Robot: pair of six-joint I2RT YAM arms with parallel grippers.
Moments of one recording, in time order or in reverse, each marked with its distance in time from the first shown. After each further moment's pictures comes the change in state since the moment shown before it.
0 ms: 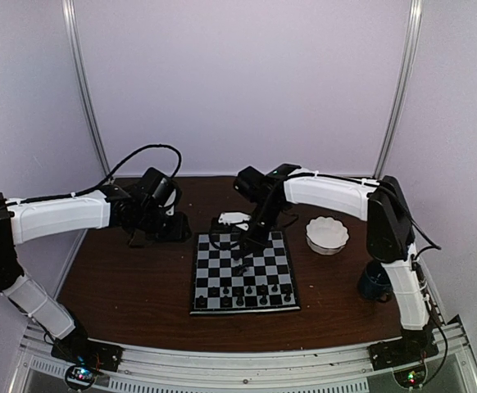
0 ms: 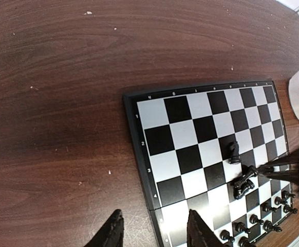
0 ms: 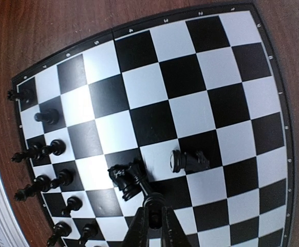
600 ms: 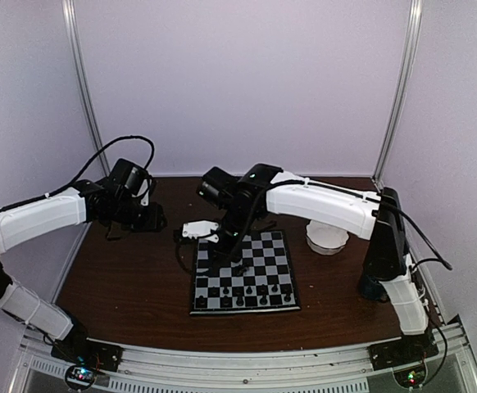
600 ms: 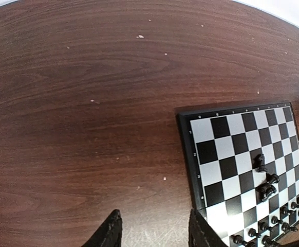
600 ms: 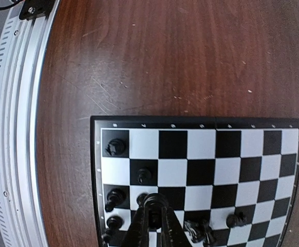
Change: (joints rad) left arm 0.157 -0.130 -0.038 -0.051 0.000 0.136; right arm 0.209 -0.023 0.178 -0.077 0.034 -0.033
